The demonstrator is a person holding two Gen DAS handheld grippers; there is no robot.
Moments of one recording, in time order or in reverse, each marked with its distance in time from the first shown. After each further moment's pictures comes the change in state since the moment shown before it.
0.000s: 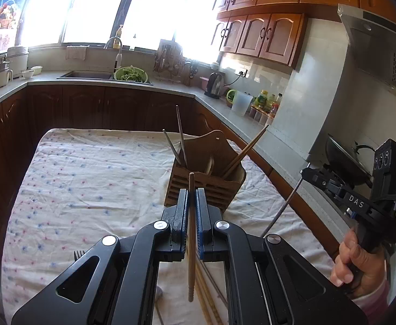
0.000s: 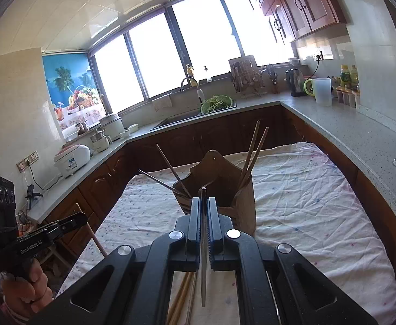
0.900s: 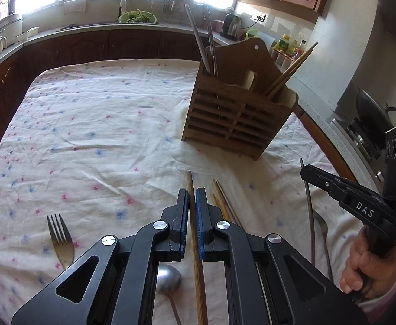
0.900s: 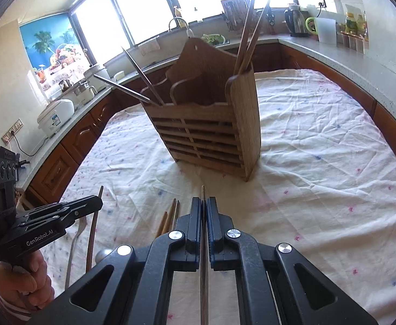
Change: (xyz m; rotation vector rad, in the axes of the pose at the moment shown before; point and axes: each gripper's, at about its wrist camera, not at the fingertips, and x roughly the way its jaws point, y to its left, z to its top) left arm 0.094 0.026 -0.063 -0.007 0.284 0.063; right arm 0.085 -0.016 -0.080 0.028 0.287 -0.030
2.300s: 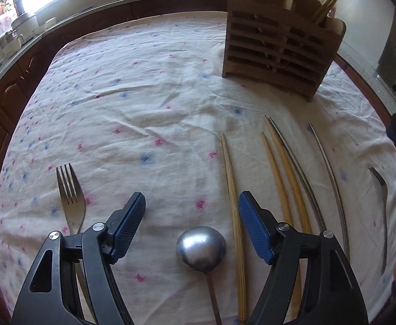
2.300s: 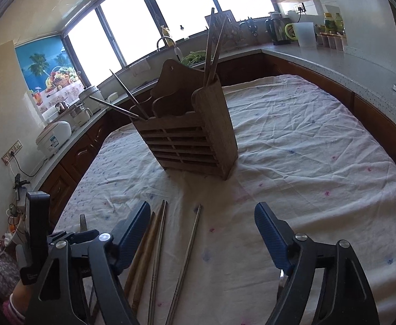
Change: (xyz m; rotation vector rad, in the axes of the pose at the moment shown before) left arm 0.048 0.011 -0.044 0.045 0.186 0.259; right arm -0.015 -0.025 -0.024 0.072 -0.059 -0.010
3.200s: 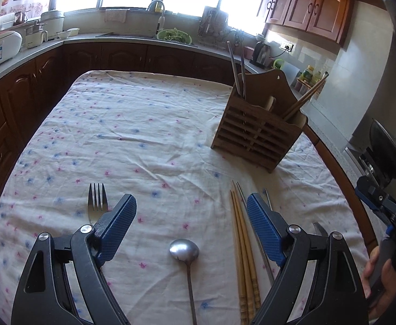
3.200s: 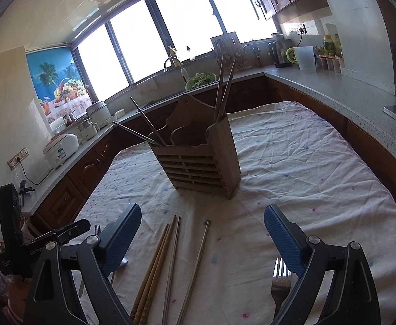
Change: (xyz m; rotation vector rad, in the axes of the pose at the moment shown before) left arm -0.086 0.022 -0.010 -0.185 -0.271 -0.143; right arm -0.054 0.007 0.008 -0.018 -0.134 0.014
